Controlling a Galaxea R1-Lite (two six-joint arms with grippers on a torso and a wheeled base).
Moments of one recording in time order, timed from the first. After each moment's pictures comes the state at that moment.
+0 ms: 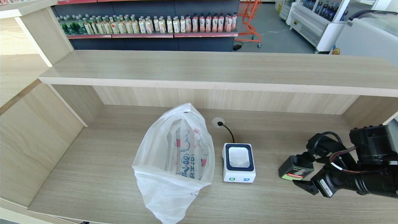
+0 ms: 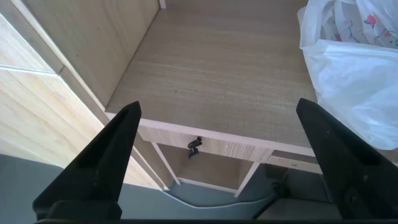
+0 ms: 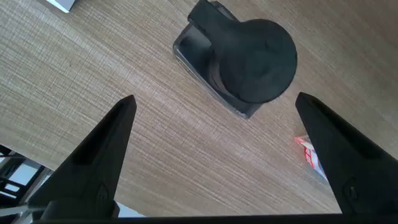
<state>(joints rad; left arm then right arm) 0.00 0.00 0.00 0.05 0.13 0.00 0.16 1.57 -0.53 -0.32 0.04 -0.49</state>
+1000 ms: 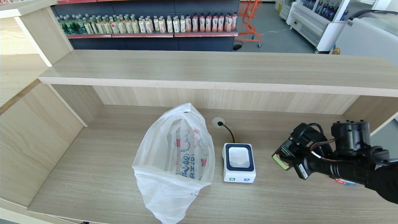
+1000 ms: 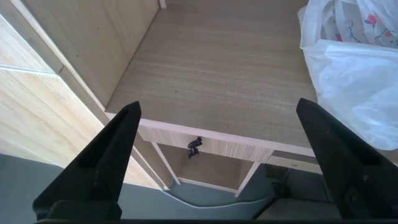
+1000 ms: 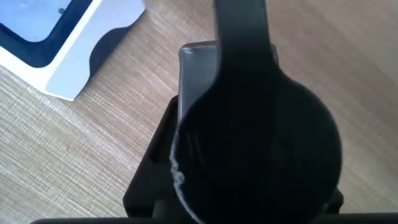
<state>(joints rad) 0.00 0.00 0.00 0.05 0.13 0.00 0.18 1.73 -0.55 -0.65 0.14 -0.49</state>
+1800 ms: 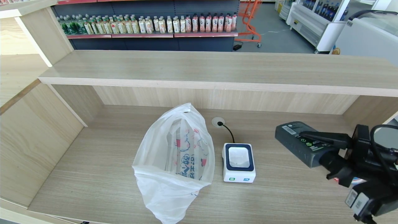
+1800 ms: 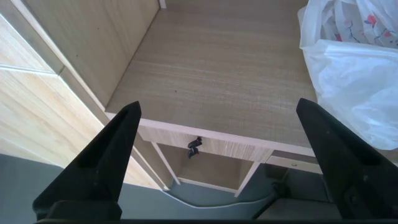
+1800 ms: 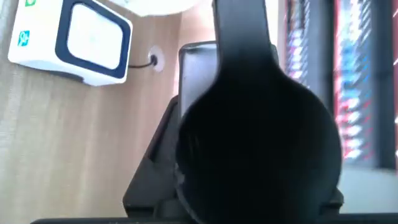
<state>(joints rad) 0.00 0.00 0.00 0.05 0.13 0.00 0.17 1.31 -0.42 -0.75 0.71 -1.87</state>
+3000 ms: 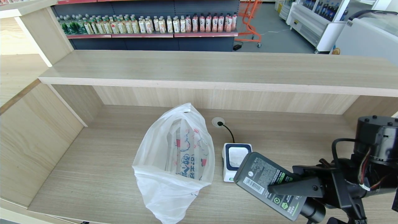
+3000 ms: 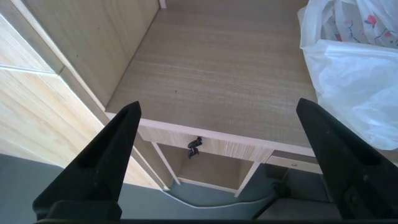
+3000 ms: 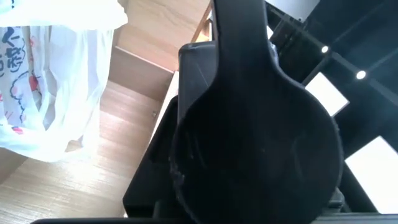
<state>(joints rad) 0.00 0.00 0.00 0.05 0.13 0.00 0.38 1.54 -0.46 -0.80 1.19 -2.66</state>
